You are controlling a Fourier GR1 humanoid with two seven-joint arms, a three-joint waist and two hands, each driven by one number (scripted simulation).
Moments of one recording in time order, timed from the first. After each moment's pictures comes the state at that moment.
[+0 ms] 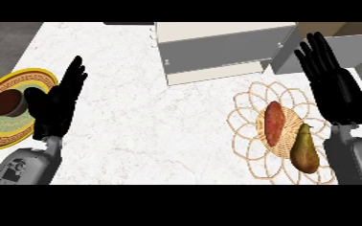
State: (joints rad) left arm -0.20 0.43 -0.22 -1.54 0.21 0.34 0.20; right arm -0.26 -0.34 -0.02 -1.57 -0.36 -0.04 0.07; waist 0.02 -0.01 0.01
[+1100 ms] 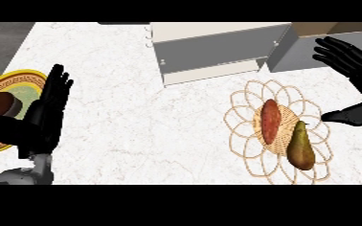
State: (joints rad) left arm -0.07 0.37 -0.12 -1.66 0.20 0.35 0.11; right arm -0.33 -0.62 -0.09 -1.36 -0.43 0.47 0.06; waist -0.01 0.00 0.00
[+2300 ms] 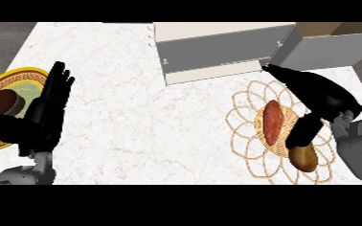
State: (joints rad) left arm -0.08 0.34 -0.10 -1.67 0.17 0.31 0.13; right arm -0.45 -0.67 0.38 -1.67 0.27 0.48 0.61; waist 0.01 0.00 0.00
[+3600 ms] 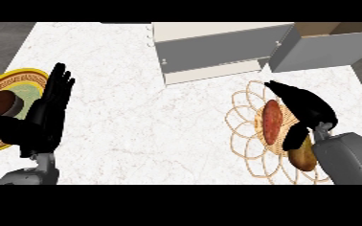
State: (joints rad) left arm -0.07 0.24 -0.01 -1.68 0.07 0.22 0.15; right arm -0.30 -0.48 0.25 -1.42 0.70 0.44 0.31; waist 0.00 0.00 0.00
